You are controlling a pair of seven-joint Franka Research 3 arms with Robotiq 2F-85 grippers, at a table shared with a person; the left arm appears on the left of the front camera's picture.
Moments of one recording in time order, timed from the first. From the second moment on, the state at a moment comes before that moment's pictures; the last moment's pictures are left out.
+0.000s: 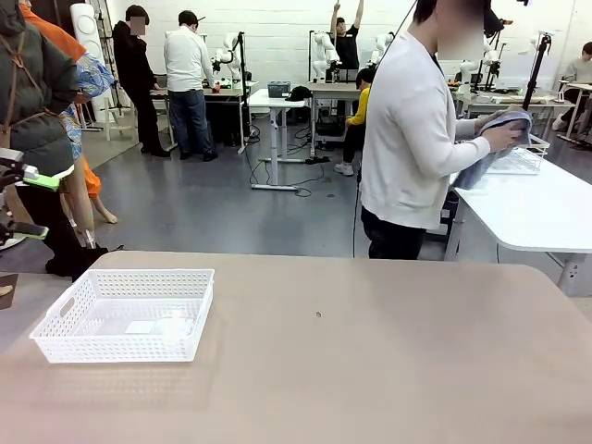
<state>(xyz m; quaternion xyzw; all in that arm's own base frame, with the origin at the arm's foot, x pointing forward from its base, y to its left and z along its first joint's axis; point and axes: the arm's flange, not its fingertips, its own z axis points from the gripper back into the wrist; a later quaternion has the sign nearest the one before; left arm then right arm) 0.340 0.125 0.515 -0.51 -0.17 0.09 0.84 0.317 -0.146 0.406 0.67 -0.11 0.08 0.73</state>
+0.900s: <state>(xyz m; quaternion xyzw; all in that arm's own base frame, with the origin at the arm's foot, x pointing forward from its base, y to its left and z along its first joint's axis) 0.282 0.248 0.488 -0.52 -0.24 0.24 0.78 0.302 -0.179 0.413 0.59 -0.15 -0.02 0.79</state>
